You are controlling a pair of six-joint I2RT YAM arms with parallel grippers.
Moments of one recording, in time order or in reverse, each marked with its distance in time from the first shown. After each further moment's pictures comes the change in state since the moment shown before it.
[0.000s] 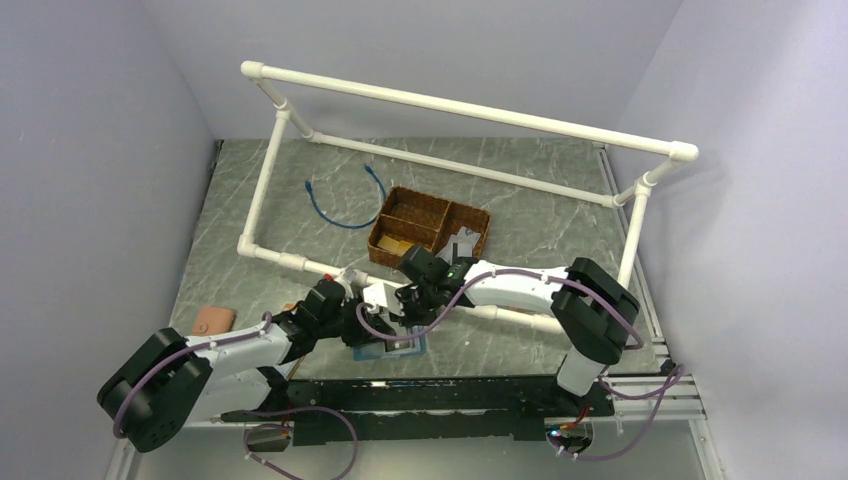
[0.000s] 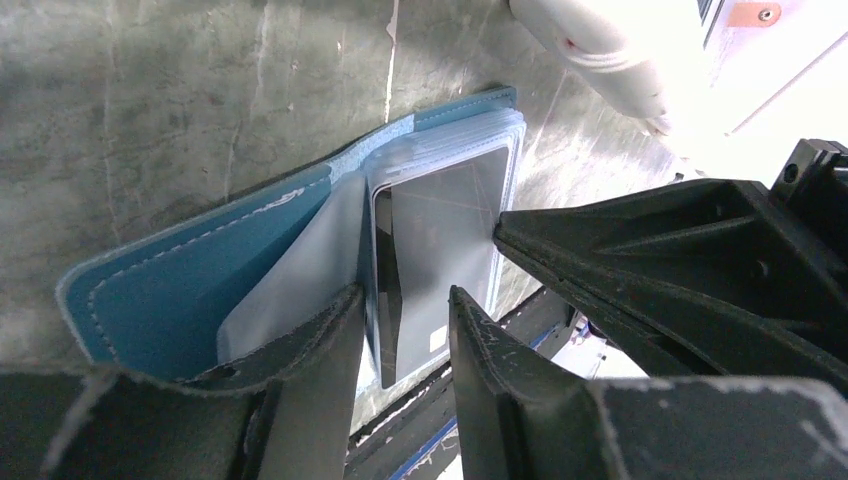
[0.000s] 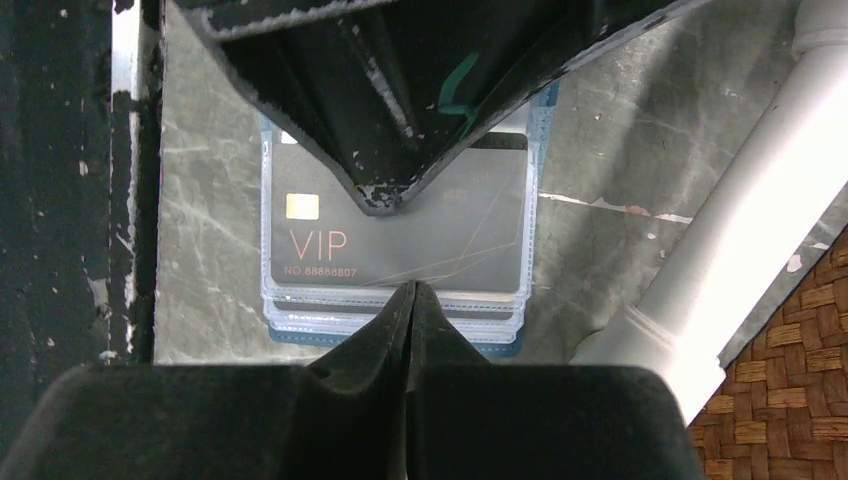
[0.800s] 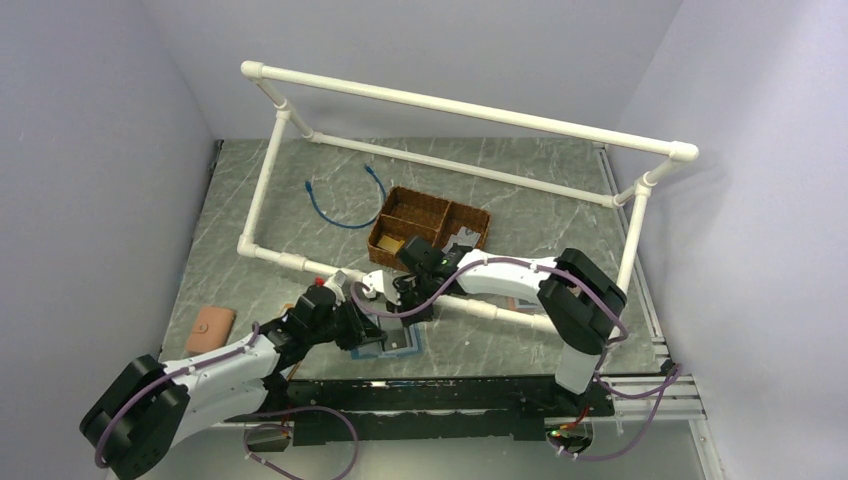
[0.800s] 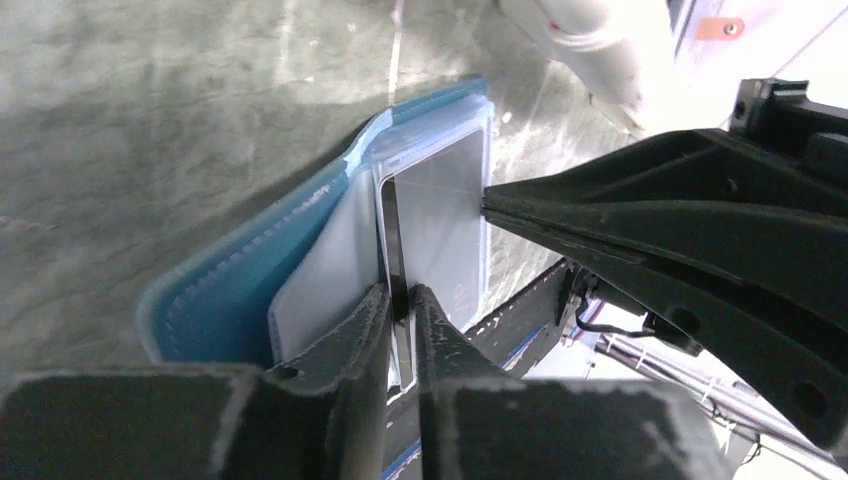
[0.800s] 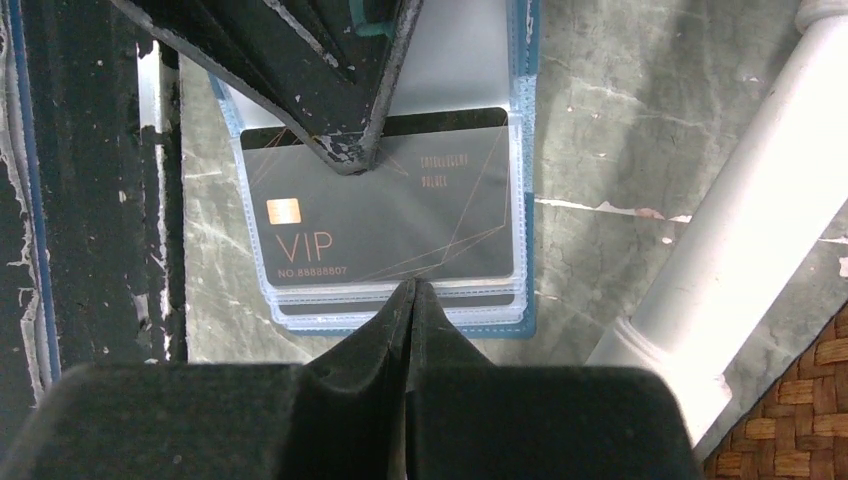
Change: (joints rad) left arm 0.011 -0.152 -0.055 -0.041 -0.015 -0.026; right arm -0.047 0.084 0.095 -0.076 -0.079 0.096
